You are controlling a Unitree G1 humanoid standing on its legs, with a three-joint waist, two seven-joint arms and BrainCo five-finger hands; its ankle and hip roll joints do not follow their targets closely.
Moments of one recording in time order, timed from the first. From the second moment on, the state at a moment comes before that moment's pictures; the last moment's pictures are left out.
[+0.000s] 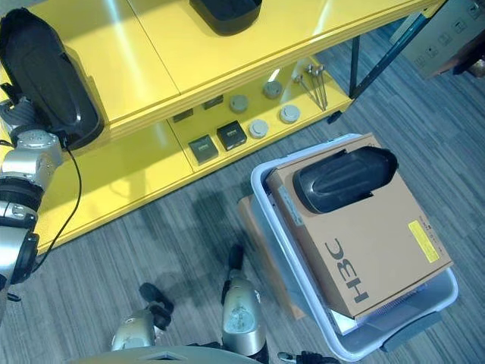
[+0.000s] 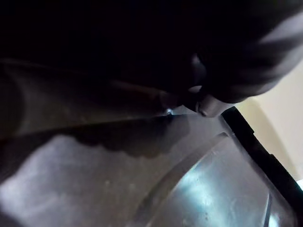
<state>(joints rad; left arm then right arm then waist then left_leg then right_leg) -1.00 0.62 -0.17 0.88 -0.41 0.25 0.76 0.02 -0.36 0.23 1.24 0.17 0.08 0.09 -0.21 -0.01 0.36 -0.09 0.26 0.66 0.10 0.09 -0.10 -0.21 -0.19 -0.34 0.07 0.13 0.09</state>
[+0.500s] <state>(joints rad) -1.15 0.69 -0.30 1.02 -0.40 0.41 0.76 -0.01 -0.37 0.23 1.29 0.17 0.05 0.09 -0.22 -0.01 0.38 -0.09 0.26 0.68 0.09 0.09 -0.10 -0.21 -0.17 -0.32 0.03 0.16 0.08</state>
